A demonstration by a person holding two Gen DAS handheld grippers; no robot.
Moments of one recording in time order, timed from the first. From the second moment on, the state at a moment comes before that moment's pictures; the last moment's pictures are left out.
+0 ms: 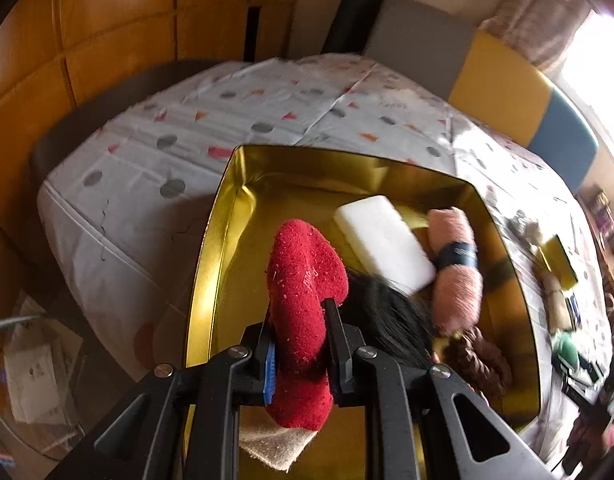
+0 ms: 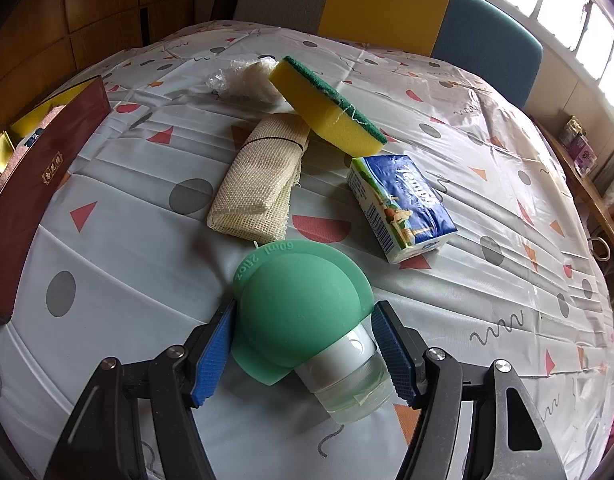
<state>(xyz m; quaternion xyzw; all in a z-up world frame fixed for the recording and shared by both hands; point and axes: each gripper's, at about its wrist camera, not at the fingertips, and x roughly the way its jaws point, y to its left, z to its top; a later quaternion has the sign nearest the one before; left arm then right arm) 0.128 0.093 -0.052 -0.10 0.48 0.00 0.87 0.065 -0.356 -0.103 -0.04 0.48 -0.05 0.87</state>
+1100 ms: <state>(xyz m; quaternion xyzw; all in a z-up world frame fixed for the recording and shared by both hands) 0.091 0.061 -0.030 -0.05 0.42 0.01 0.91 0.066 -0.353 -0.102 -0.05 0.49 -0.06 0.87</state>
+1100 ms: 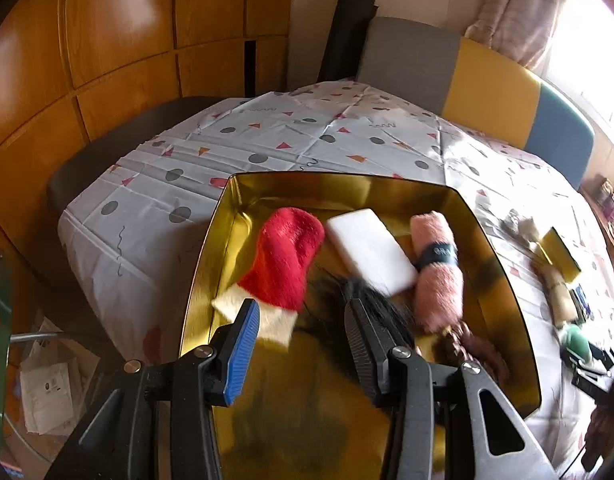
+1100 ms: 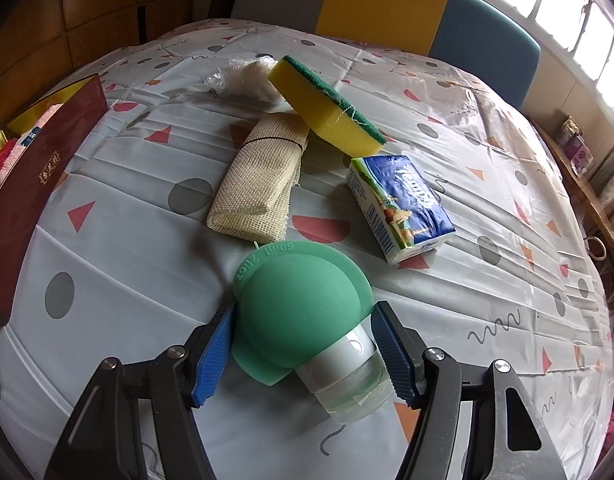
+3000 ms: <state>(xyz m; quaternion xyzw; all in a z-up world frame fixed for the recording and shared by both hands) 0.034 0.101 -0.020 -0.06 0.38 0.03 0.92 0.072 -0.132 -0.017 -0.01 0.43 0.18 0.88</state>
